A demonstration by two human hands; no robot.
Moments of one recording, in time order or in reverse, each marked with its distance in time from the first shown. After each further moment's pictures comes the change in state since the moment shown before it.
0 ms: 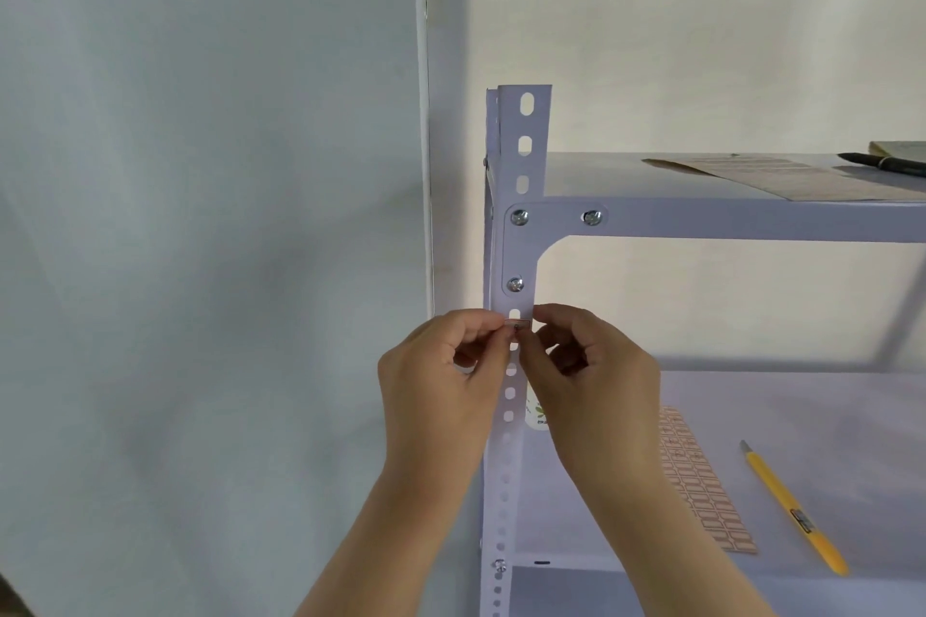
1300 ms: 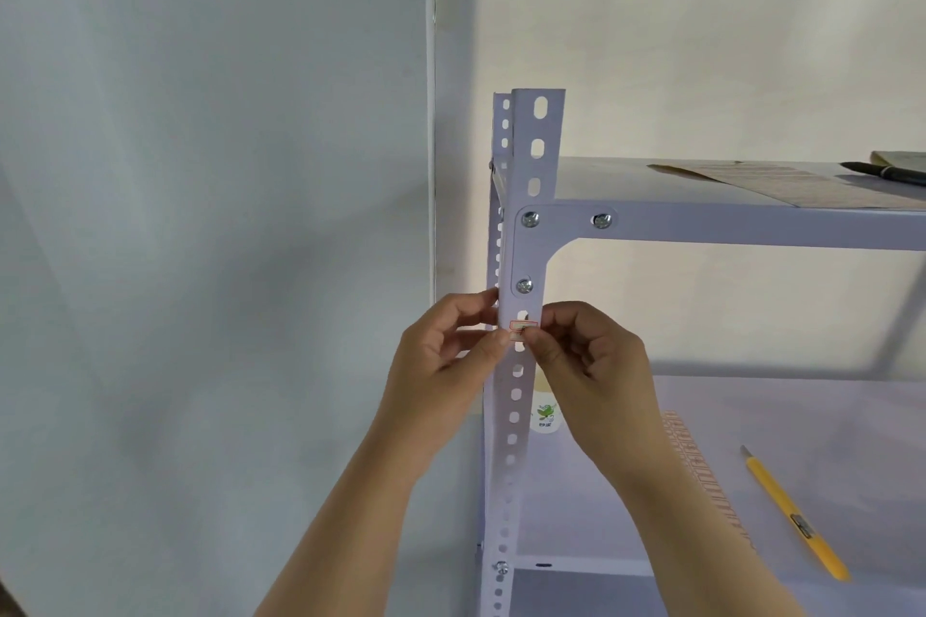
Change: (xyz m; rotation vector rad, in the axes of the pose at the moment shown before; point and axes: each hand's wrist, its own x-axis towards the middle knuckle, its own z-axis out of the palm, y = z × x) left_hand 0.016 -0.029 -0.008 -0.420 -0.400 -0.347; right_hand 0.012 0.017 0.000 0.290 -0.186 0.005
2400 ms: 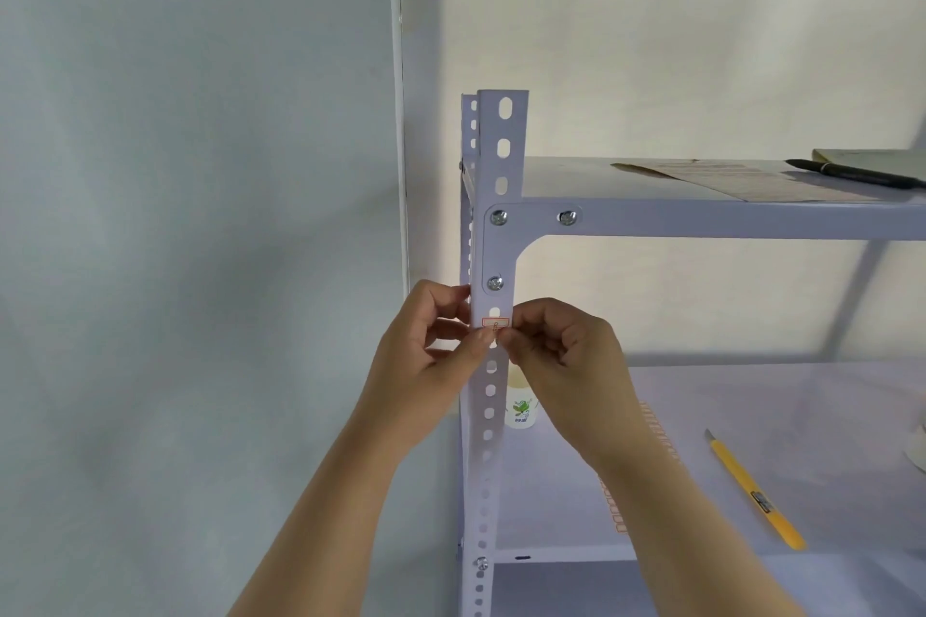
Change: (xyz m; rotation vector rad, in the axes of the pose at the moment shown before) left_hand 0.005 0.002 0.002 0.124 -0.050 0.054; right_hand 0.002 -0.007 -0.006 -0.062 -0.043 0.045
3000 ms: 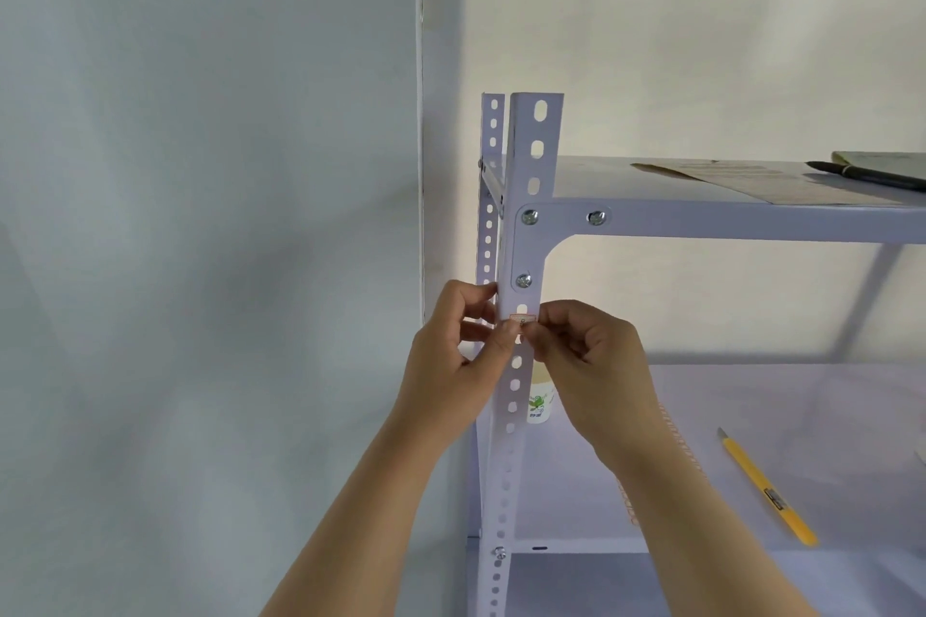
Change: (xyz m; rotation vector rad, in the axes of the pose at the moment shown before) left_hand -0.002 -0.003 0.004 0.083 0.033 0.053; right_hand -0.003 0.000 0.008 -0.034 0.067 0.039
